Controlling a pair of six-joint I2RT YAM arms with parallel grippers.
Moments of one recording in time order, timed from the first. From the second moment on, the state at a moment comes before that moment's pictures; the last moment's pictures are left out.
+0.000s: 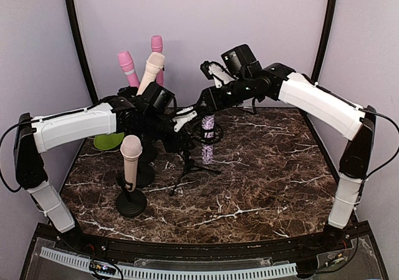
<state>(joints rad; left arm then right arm) -0.80 1.67 1.43 -0.57 0.20 0.31 0.82 1.86 1.95 -0.74 -0.10 0.19</state>
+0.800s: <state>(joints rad) -0.83 1.69 1.45 -0.52 0.18 0.36 0.83 1.72 1.89 -0.74 -0.10 0.05</state>
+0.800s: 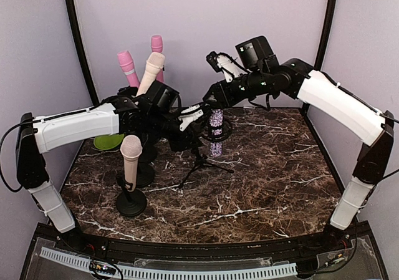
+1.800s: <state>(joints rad) -0.84 1.77 1.57 -0.54 0.06 0.43 0.82 1.71 1.93 -0.77 0.09 0.16</state>
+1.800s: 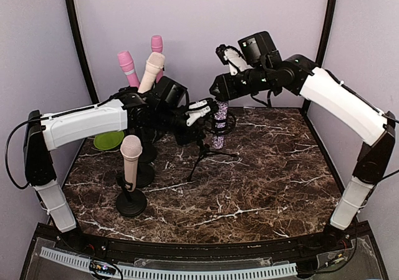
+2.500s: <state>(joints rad) -0.82 1.77 1.64 -0.75 0.07 0.46 0.85 1.86 2.08 -0.80 -0.04 0.00</state>
